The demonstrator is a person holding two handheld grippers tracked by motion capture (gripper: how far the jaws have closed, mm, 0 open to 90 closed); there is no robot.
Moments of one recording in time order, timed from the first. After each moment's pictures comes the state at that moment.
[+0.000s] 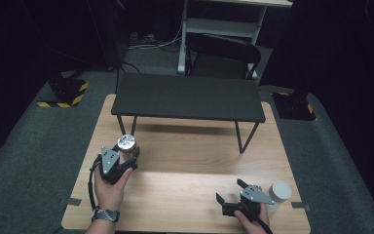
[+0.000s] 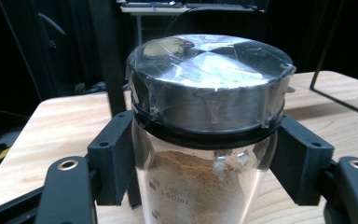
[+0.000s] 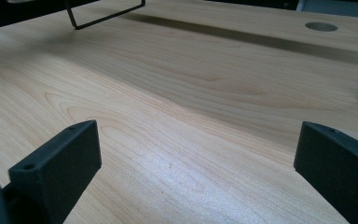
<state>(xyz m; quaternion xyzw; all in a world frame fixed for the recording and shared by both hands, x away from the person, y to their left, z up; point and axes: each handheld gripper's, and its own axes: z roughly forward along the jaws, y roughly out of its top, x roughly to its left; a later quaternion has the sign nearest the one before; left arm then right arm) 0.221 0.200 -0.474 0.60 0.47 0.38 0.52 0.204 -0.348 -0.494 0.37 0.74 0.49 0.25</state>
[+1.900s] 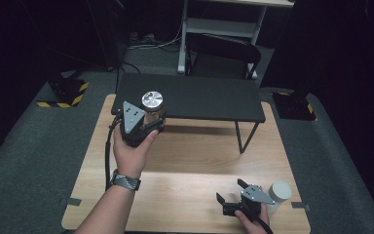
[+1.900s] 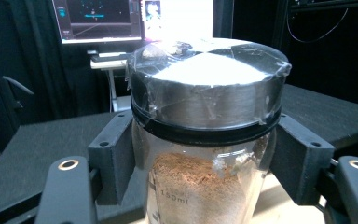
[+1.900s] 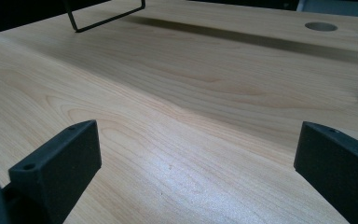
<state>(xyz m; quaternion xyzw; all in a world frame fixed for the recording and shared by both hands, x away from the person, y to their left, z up) 0.269 0.148 -0.349 0.60 0.41 0.39 0.57 0.205 -0.350 -0.495 0.38 0.74 0.50 0.25</state>
